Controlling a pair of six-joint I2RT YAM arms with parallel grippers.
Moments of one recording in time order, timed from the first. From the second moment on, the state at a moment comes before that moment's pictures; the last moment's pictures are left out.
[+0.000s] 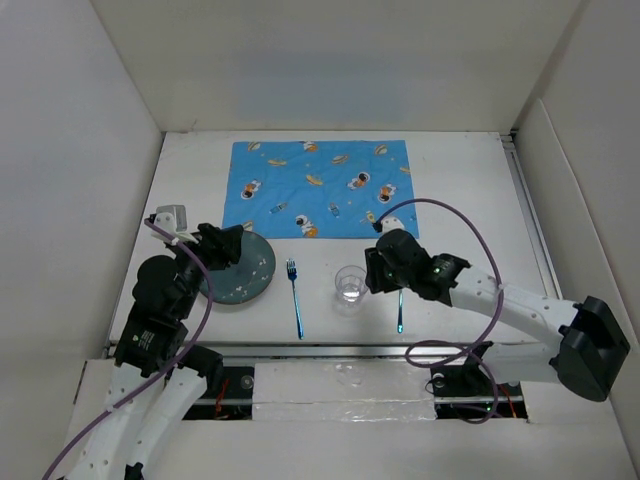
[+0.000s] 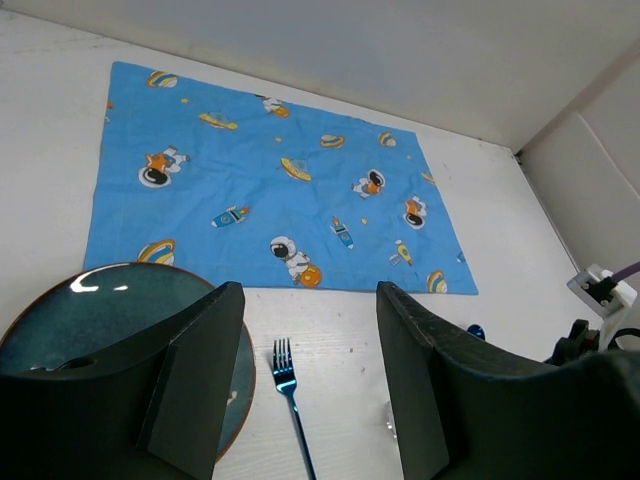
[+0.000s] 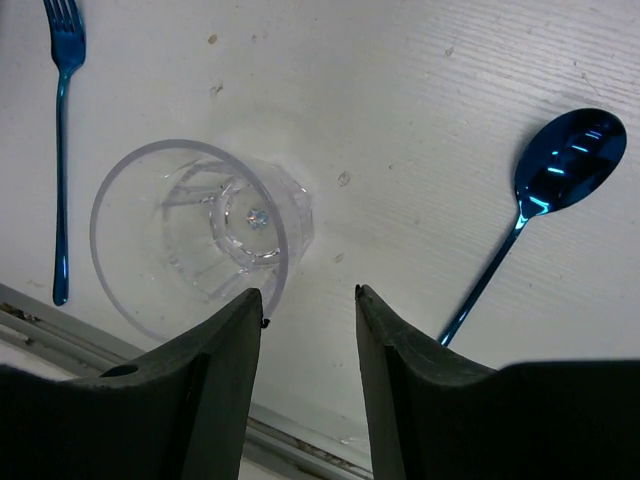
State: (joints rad) left arm -0.36 0.44 0.73 -0.36 -0.12 -0.44; right arm 0.83 1.21 0.80 -0.43 0.19 0.50
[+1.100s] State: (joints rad) left arm -0.36 0.44 0.73 -0.35 -0.10 -0.43; right arm 0.25 2.19 2.11 -0.52 0.18 0.29
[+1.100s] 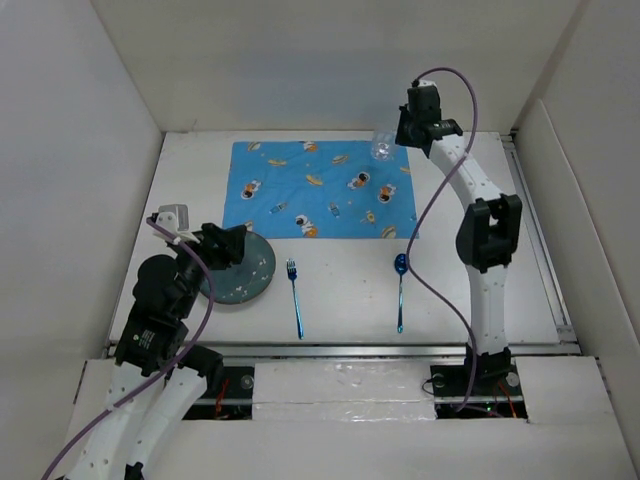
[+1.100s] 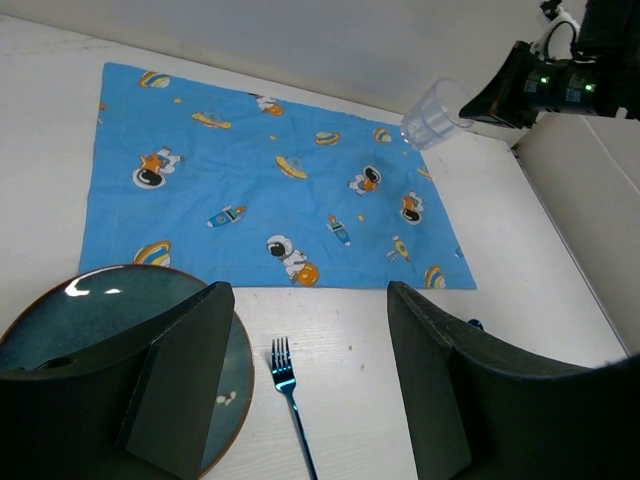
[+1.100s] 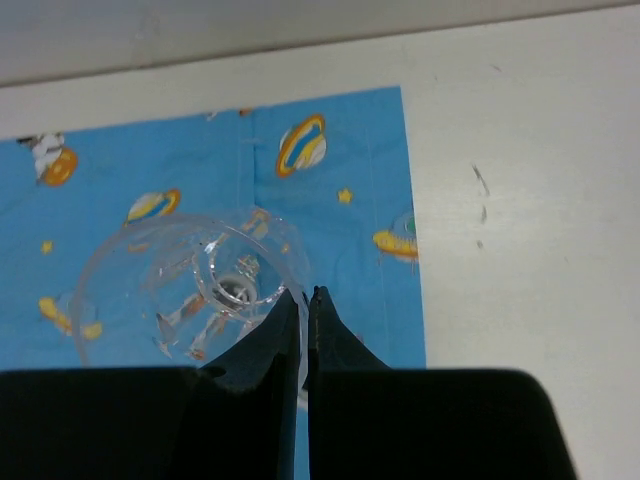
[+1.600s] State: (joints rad) left arm -0.36 0.49 0.73 -0.35 -0.11 -0.42; right arm 0.16 2.53 2.53 -0.68 0.13 0.29
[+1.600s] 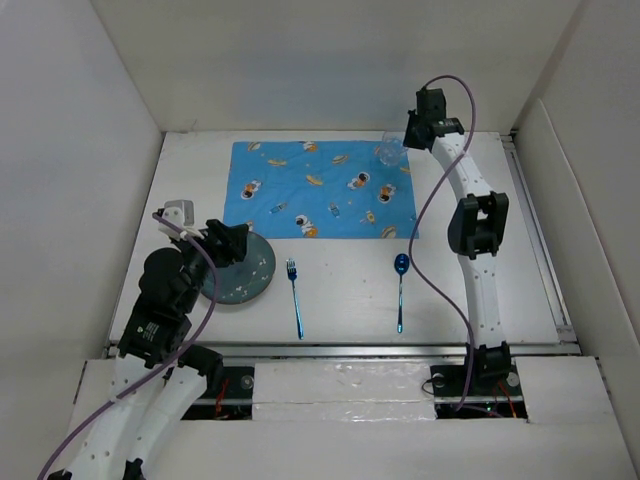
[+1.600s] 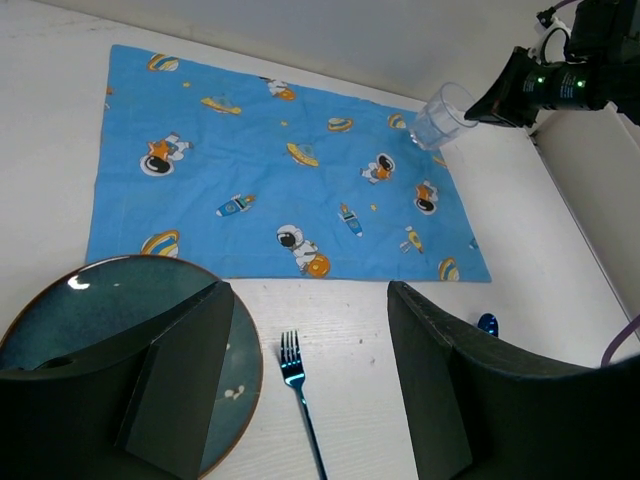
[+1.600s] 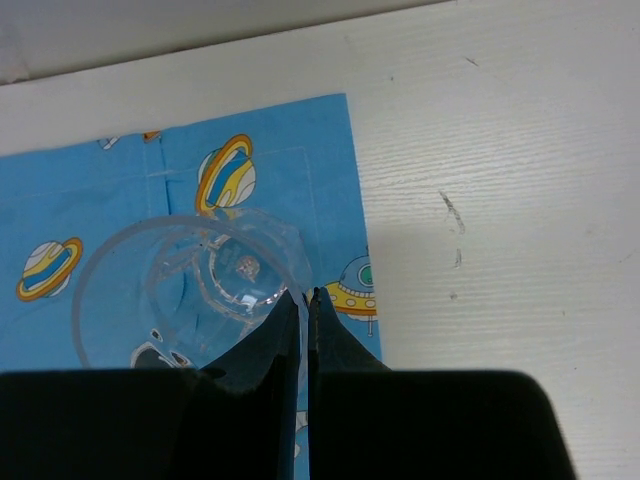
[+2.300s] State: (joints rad) left arm -0.36 0.51 0.73 -0.35 -0.12 -0.42; right arm 0.14 2.48 2.38 -0.61 0.07 0.32
